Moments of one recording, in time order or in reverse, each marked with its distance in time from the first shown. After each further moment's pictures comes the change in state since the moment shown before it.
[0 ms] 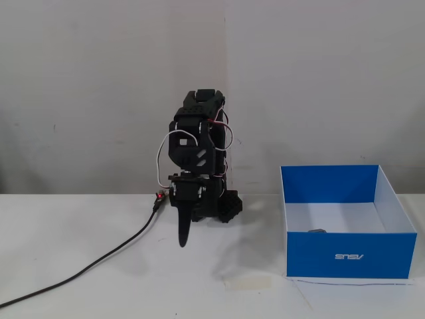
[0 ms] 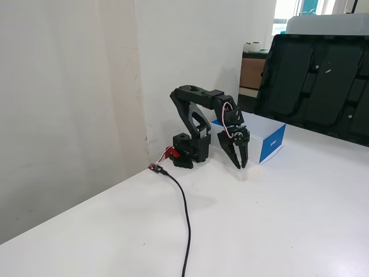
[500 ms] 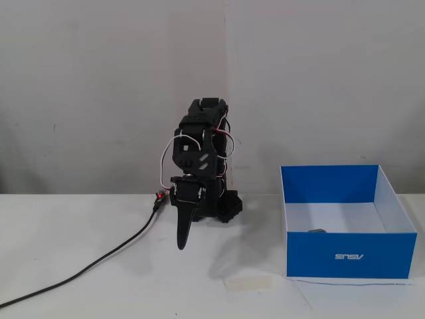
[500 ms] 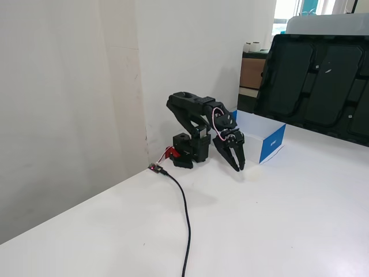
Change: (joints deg) arm 0.2 17.3 16.2 -9.5 2.2
